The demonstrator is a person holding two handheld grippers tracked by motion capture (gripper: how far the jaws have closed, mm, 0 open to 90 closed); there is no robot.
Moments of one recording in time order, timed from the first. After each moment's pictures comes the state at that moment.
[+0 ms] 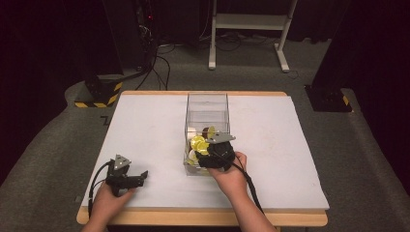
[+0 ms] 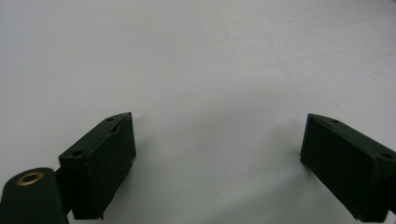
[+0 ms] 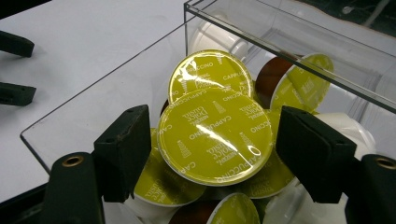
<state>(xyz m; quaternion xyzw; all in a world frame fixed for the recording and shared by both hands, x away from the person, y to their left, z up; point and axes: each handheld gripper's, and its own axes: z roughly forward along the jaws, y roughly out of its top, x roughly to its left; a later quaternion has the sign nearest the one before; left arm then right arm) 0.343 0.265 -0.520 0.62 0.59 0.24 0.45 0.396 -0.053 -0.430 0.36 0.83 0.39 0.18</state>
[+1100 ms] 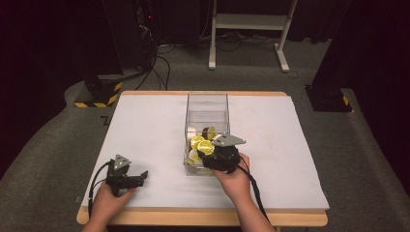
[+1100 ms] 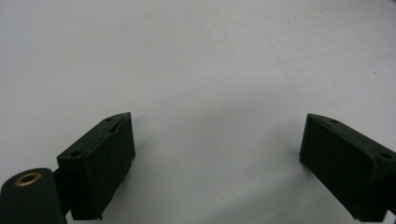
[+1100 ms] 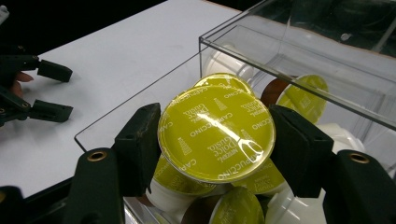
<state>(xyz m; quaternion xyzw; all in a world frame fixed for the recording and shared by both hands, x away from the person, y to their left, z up) 0.343 0.265 -0.520 0.62 0.59 0.24 0.45 0.384 -0.069 -0.421 0.34 0.80 0.46 0.17</state>
